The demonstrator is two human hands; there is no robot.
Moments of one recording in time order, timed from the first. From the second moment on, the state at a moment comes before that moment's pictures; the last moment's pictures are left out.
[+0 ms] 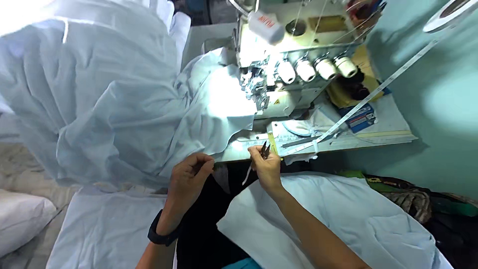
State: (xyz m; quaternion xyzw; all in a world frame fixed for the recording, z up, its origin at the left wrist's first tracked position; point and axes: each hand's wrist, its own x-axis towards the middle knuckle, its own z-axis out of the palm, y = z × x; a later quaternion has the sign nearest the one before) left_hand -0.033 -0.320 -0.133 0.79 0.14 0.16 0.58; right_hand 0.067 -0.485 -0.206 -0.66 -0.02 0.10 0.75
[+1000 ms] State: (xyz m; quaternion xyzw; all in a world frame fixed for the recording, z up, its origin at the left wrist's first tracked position) left_hand 0.088 -0.331 -0.139 0.95 -0.03 0.22 0.20; right_hand 0.095 -0.470 -0.179 -0.71 -0.19 -0.08 0.68
